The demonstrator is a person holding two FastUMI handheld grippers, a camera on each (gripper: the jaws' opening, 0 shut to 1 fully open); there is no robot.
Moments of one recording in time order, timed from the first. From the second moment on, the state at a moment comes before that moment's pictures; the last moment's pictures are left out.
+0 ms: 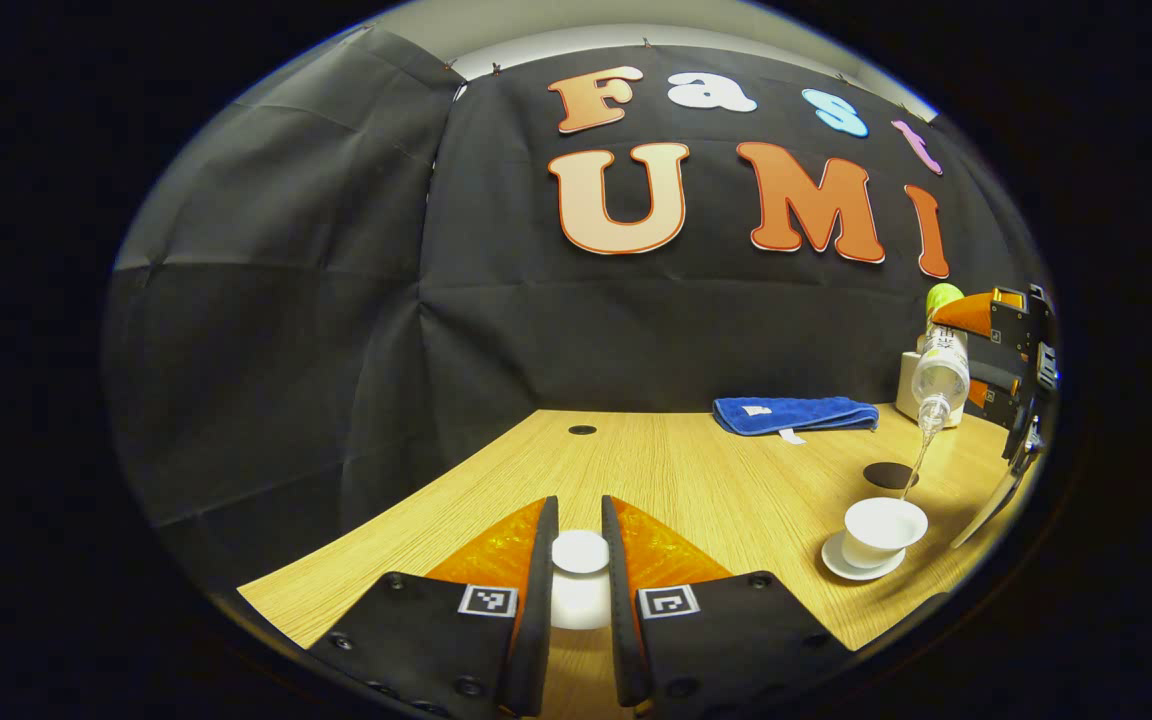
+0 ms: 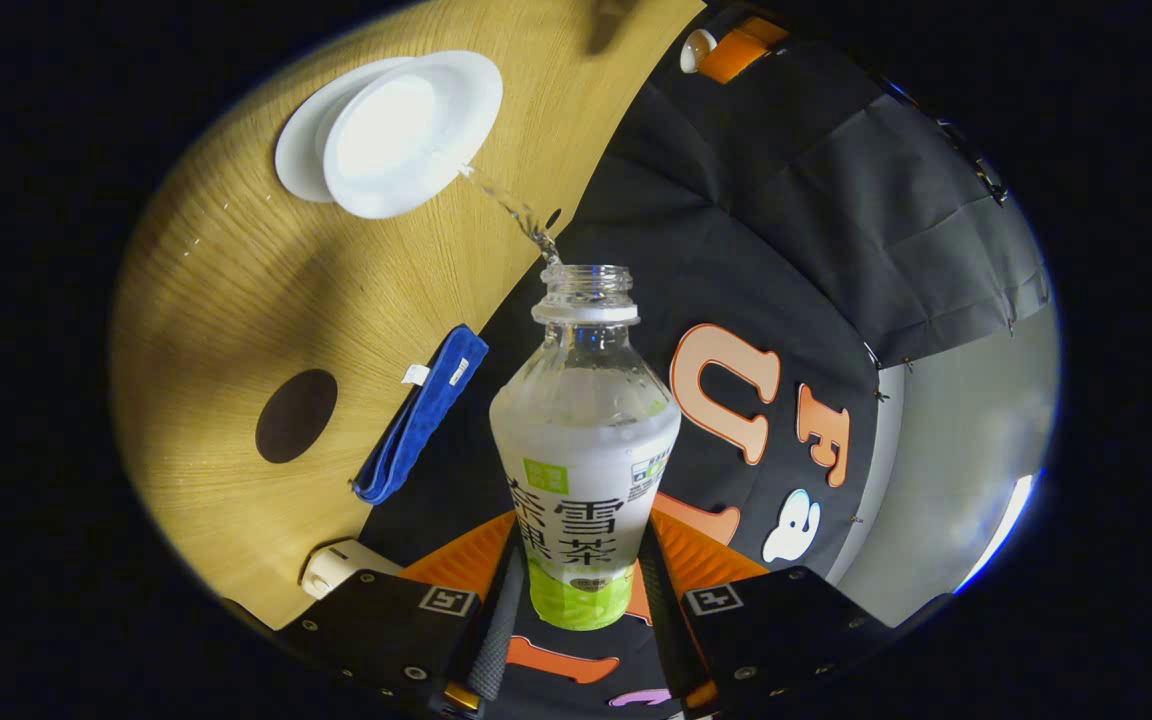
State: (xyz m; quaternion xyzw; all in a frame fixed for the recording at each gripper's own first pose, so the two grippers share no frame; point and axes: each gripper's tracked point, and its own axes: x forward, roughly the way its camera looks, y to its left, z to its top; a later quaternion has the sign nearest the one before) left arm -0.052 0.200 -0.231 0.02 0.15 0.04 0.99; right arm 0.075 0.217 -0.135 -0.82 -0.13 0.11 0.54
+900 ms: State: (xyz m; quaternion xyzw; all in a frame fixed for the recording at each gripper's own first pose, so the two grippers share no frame) left arm -0.053 0.197 -0.229 0.04 0.17 0.04 0.98; right arm 0.068 0.243 -0.133 -0.84 -0.20 0.13 0.48
